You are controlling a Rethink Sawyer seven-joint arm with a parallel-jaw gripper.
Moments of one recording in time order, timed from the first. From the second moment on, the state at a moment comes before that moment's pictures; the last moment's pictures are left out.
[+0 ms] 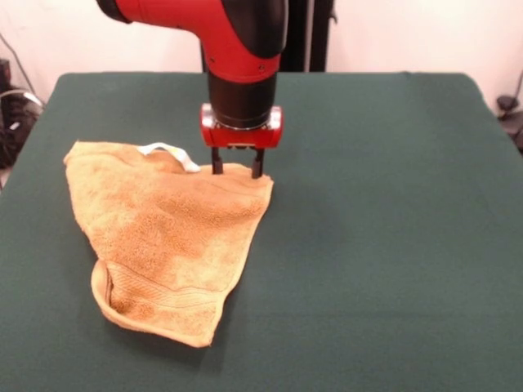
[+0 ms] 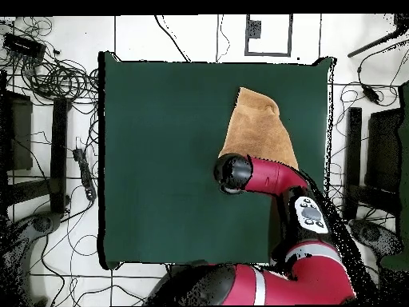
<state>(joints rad) -0.29 -0.39 0.00 1.55 -0.16 0.52 1.57</state>
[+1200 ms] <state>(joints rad) -0.25 -0.38 -0.03 1.53 -0.16 0.51 1.57</state>
